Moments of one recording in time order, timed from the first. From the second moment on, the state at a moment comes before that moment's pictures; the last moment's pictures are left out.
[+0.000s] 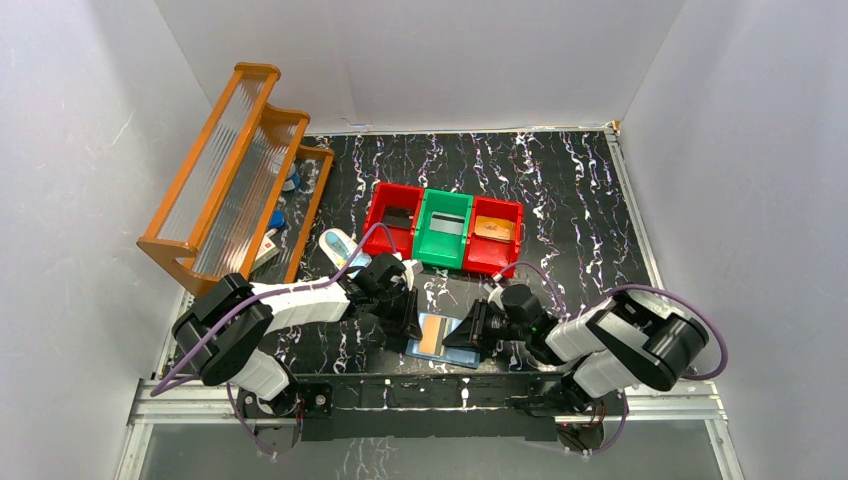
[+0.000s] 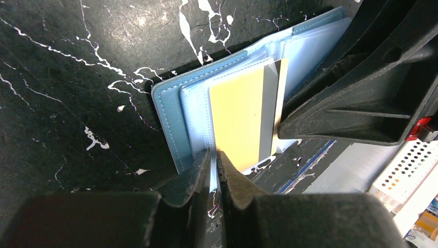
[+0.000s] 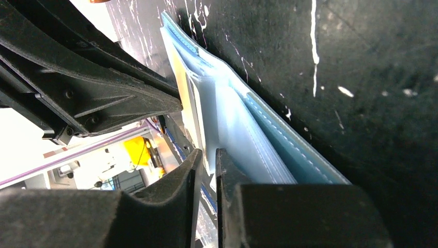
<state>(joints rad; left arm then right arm) -0.85 1.50 0.64 -0.15 0.36 -0.65 0.78 1.43 0.10 0.75 -0.48 1.23</state>
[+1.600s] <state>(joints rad) -0.87 1.38 0.74 -0.25 0.28 -0.62 0.71 1.16 0.07 0.43 -0.45 1.15</state>
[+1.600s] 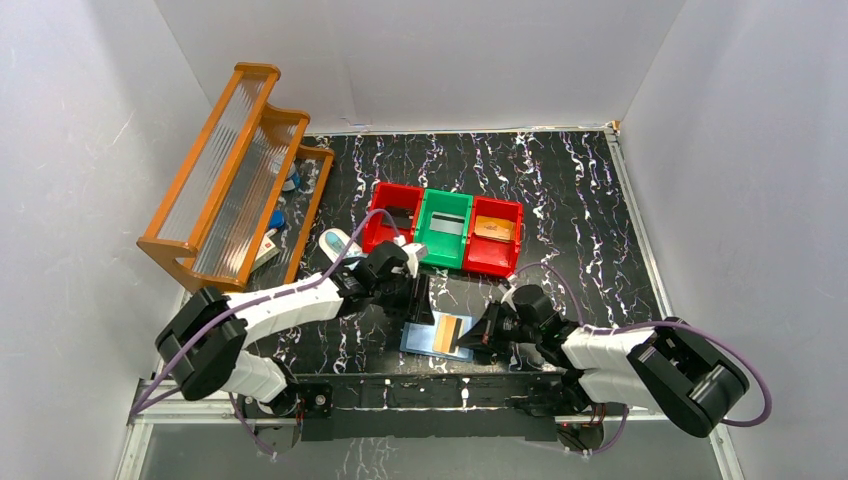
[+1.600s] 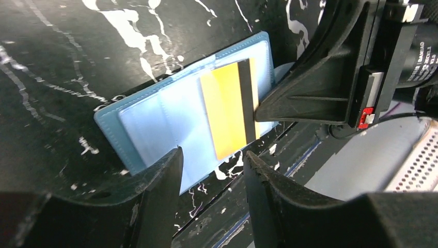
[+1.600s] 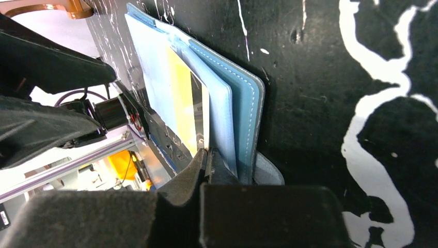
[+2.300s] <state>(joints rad) -0.93 1.58 0.73 -0.13 0.32 -0.65 0.71 1.21 0.09 0.50 -0.45 1.20</state>
